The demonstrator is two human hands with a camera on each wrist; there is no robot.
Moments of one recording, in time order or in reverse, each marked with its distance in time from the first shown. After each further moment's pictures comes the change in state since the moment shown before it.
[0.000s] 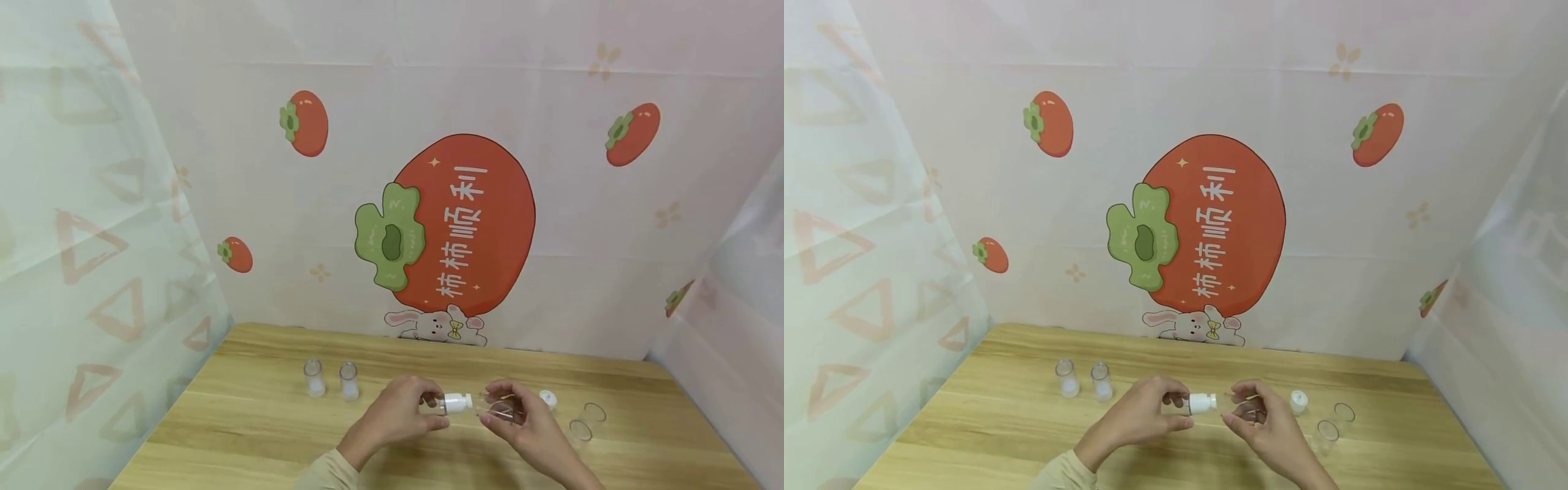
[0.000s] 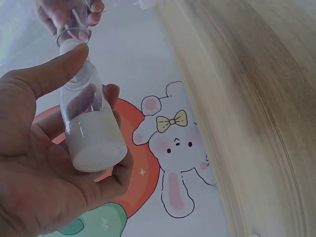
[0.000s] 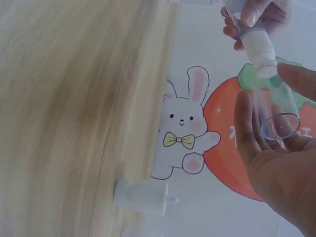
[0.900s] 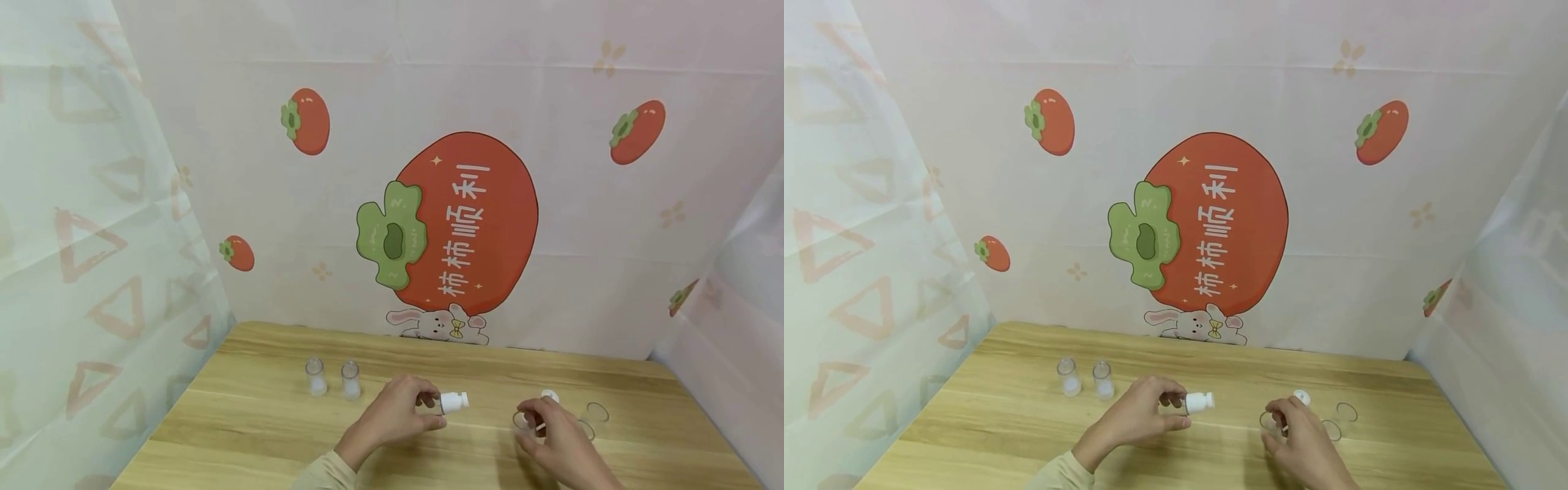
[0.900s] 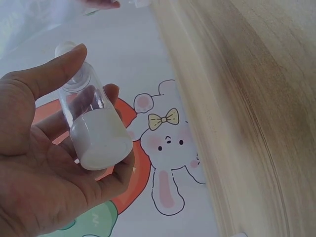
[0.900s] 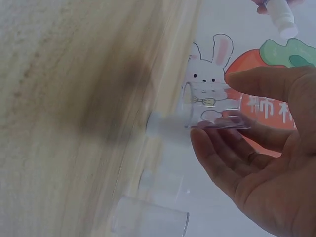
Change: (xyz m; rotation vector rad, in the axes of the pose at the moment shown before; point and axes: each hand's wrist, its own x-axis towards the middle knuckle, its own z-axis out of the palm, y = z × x) left_hand -0.001 -0.012 0.001 -0.026 0.018 -0.002; right_hand -0.016 0.027 -0.027 -0.580 0.093 -0.002
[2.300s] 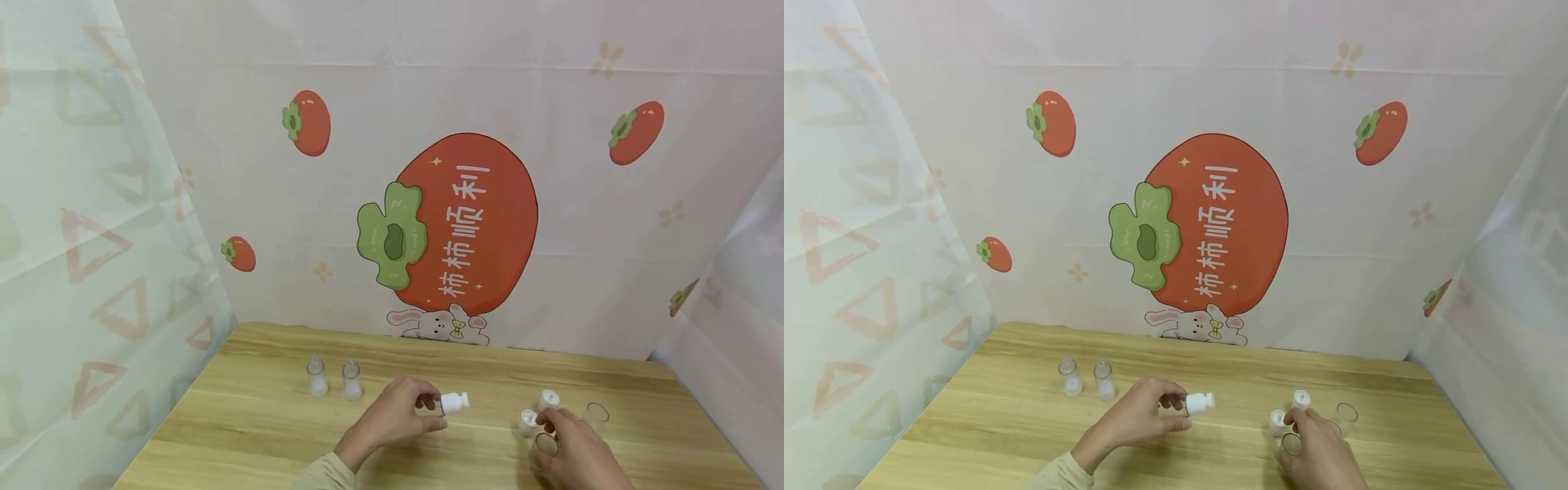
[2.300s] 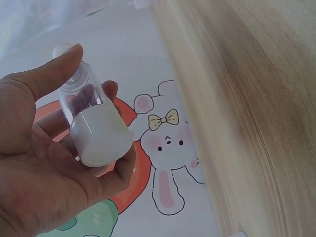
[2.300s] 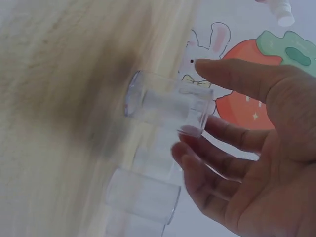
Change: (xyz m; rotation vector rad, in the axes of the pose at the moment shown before) left_hand -0.002 0.001 -0.001 -0.042 -0.028 0.011; right_hand -0.007 0.011 -0.014 -0.206 -0.134 0.148
